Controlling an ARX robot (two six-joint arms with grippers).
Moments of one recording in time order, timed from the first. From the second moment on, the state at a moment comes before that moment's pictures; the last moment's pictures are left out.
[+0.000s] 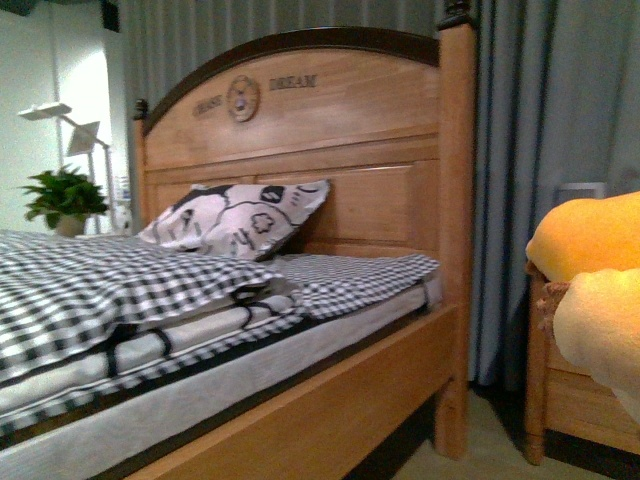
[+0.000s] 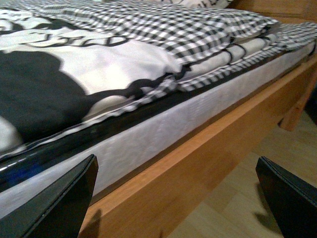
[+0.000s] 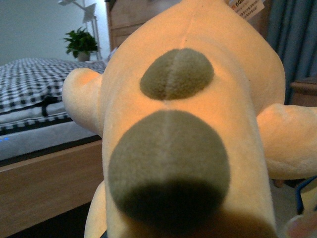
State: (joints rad) left arm 0.00 0.00 0.01 0.00 0.00 0.00; right arm 0.33 0.15 0.05 0.30 0.15 0.01
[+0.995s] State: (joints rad) left arm 0.00 0.00 0.01 0.00 0.00 0.00; right arm 0.33 0.15 0.05 0.30 0.14 0.01
